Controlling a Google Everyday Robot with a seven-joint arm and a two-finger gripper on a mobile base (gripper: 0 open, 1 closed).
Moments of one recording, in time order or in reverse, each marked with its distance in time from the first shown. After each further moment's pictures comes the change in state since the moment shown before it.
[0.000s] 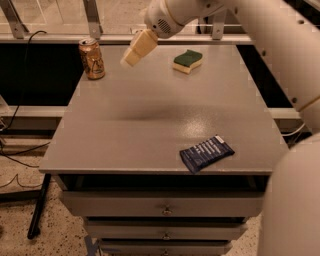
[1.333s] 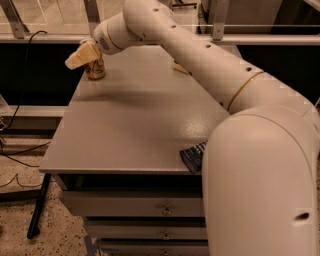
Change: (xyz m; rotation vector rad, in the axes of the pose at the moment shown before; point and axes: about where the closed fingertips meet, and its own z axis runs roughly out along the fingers) arm -0.058 -0.018 0.167 0.089 -0.165 0.234
